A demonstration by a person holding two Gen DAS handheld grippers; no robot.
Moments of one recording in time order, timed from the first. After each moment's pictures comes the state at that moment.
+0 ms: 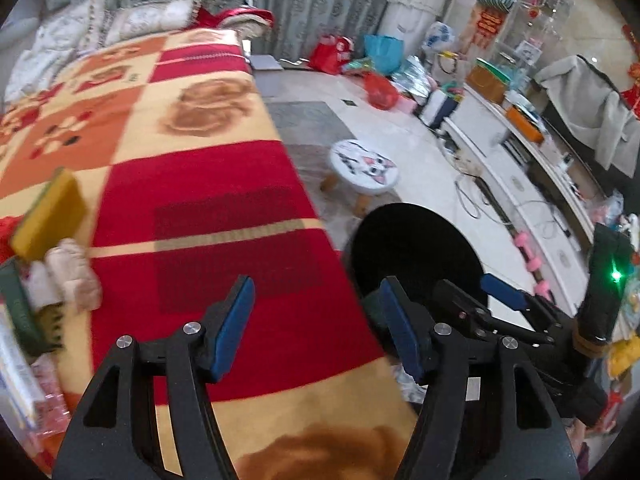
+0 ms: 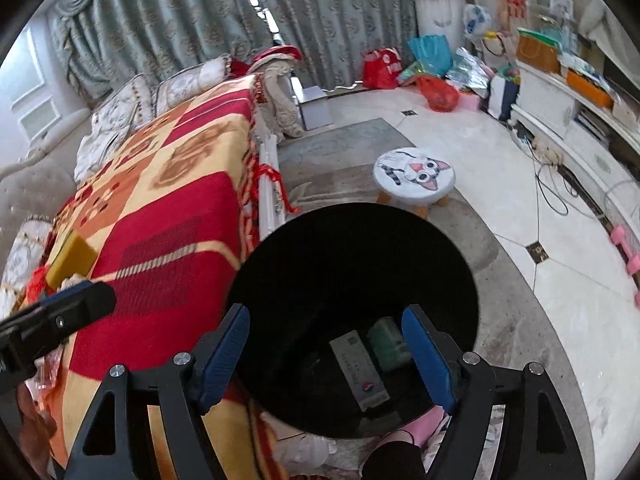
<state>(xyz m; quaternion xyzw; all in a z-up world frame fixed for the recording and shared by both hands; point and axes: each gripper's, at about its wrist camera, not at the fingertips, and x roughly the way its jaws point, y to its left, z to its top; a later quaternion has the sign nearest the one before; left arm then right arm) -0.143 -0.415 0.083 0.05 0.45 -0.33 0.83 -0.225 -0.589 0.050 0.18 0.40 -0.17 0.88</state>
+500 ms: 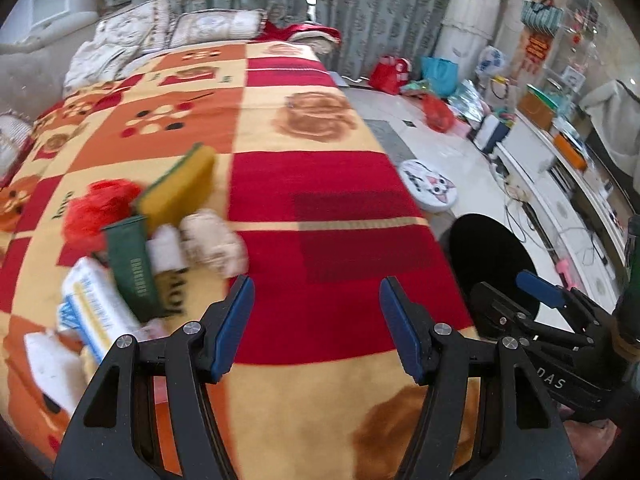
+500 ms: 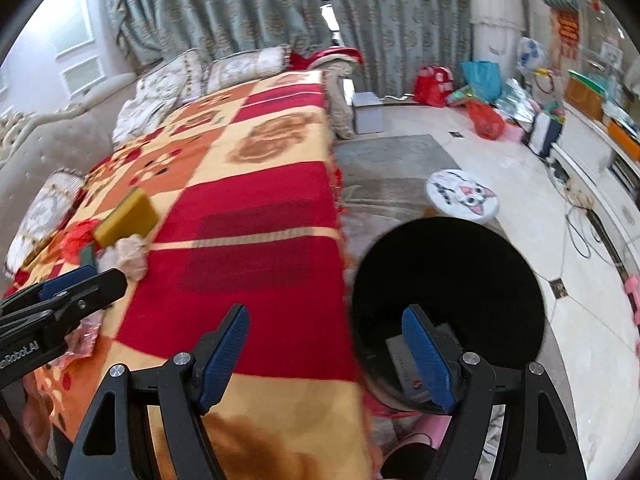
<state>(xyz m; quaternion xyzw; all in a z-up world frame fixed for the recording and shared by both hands) -0.141 -0.307 0.093 0.04 0.43 -0.23 0.87 -0.198 -0.492 0.075 0.13 0.41 -0.10 0.90</state>
